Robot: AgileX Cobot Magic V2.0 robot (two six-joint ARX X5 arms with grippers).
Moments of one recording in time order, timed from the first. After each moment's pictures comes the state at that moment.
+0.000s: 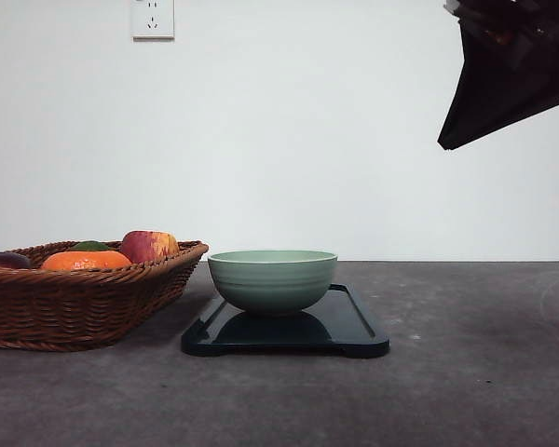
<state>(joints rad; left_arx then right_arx) -0.06 0.01 0.03 -0.15 0.10 -0.08 0.55 0.99 0.75 -0.39 -0.05 0.01</state>
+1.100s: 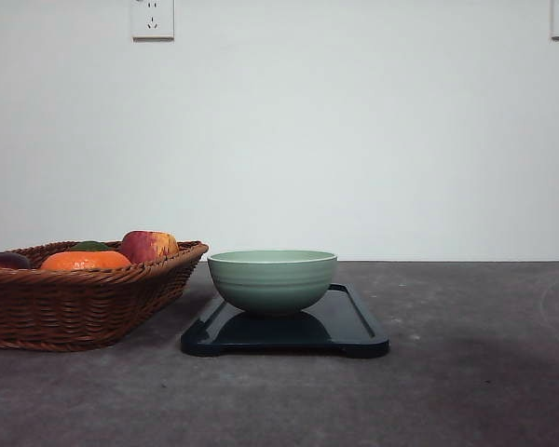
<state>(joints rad) -0.06 0.01 0.03 -0.15 0.10 -0.09 0.18 0.18 0.13 -0.12 0.05 -0.06</state>
